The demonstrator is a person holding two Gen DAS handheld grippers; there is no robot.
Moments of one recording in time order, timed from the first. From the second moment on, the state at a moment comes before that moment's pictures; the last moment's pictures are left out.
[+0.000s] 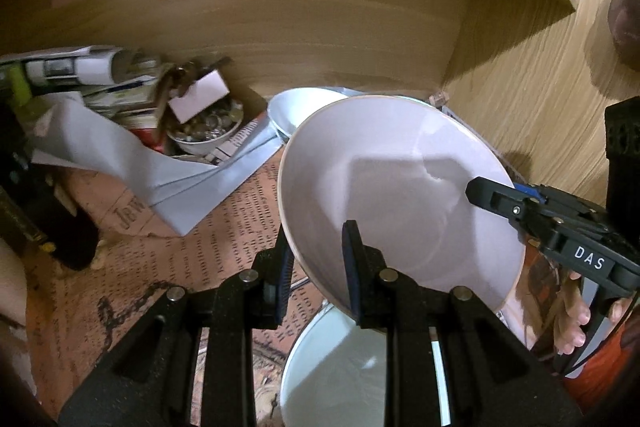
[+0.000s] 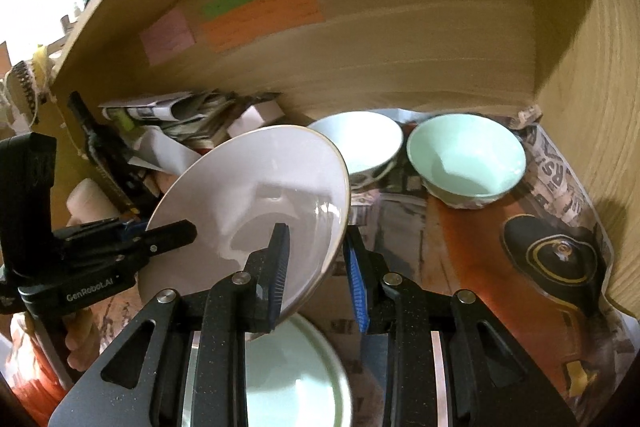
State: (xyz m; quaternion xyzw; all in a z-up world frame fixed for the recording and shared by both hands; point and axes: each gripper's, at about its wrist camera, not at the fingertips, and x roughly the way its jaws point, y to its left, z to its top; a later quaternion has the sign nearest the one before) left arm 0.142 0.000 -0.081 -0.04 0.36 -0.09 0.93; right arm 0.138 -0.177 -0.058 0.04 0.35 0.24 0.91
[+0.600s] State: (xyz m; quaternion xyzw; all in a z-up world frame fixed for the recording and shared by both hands) left arm 0.073 0.047 -0.076 -0.07 0.33 -0.05 0.94; right arm 0.098 -0.128 -0.052 0.02 0.33 0.28 0.90
